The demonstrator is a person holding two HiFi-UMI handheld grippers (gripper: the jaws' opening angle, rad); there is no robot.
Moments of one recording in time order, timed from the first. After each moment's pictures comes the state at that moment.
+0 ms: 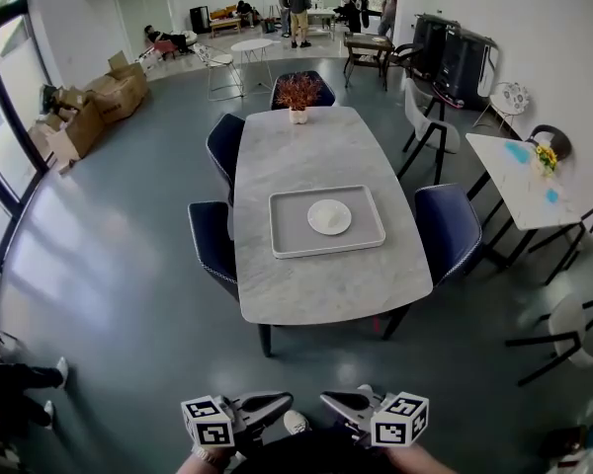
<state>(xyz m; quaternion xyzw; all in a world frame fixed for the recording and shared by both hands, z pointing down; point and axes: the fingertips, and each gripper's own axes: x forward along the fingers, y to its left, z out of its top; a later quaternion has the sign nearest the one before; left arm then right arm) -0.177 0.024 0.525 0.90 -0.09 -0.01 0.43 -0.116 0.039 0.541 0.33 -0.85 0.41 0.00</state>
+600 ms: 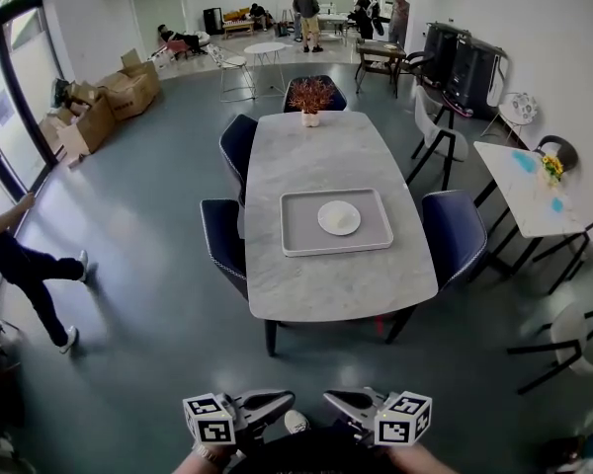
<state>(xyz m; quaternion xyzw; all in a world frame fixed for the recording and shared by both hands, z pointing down) -0.191 0.035 0.521 0.90 -0.10 -0.02 0.43 -0.126 0.049 0.539 0.32 -0.86 0.41 0.00</state>
